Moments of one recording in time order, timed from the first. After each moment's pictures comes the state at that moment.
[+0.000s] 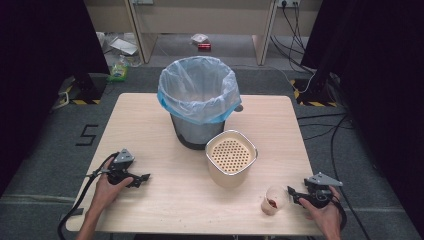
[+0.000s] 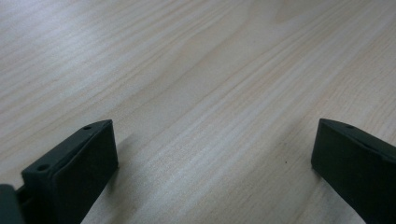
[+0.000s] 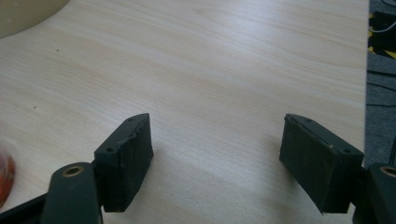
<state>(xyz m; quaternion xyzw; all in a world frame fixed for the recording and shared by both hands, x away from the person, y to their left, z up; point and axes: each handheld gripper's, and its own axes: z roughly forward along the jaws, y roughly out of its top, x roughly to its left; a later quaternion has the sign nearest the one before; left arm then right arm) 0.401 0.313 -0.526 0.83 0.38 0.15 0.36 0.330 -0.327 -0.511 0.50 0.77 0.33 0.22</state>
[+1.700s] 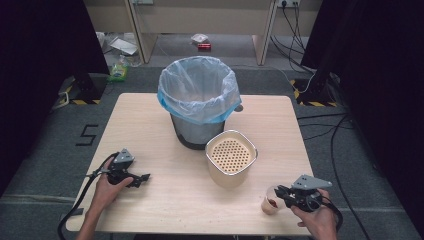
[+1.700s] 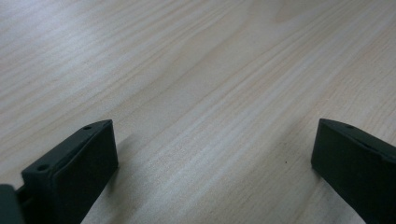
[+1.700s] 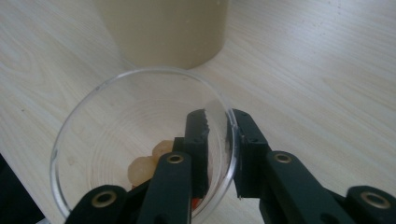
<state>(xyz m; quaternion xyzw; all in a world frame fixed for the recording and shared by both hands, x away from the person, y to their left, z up) 0.401 0.313 -0.526 0.83 0.38 0.15 0.36 0.297 -0.266 -0.450 0.38 0.83 0.37 0.16</state>
